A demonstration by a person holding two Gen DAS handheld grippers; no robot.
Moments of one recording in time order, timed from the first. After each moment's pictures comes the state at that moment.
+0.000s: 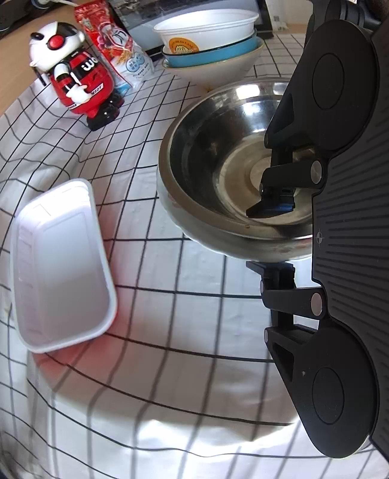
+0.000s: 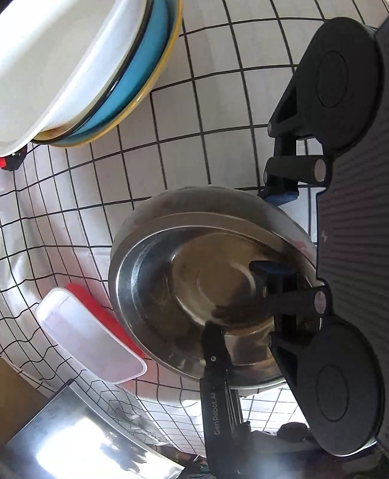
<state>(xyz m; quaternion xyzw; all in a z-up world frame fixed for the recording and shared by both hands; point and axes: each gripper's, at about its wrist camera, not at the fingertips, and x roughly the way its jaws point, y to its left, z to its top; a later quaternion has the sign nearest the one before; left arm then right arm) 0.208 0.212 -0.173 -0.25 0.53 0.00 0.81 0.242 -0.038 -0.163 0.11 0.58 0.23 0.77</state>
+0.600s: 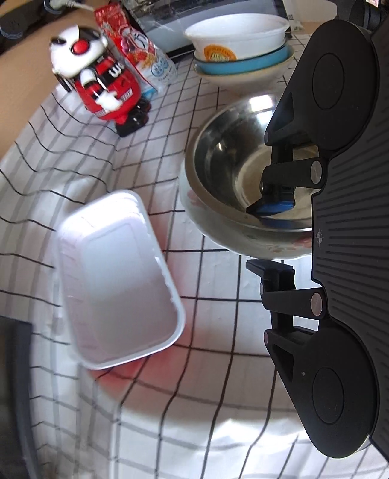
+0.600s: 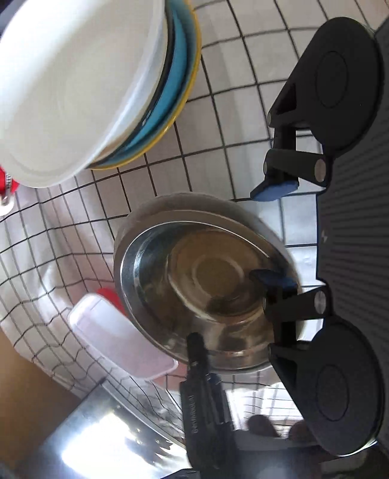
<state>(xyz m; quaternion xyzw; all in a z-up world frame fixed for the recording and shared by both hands) 0.228 0.216 -0.143 -0.23 0.50 0.01 0.84 0.240 -0.060 -0.146 0.14 0.55 0.23 0.79</state>
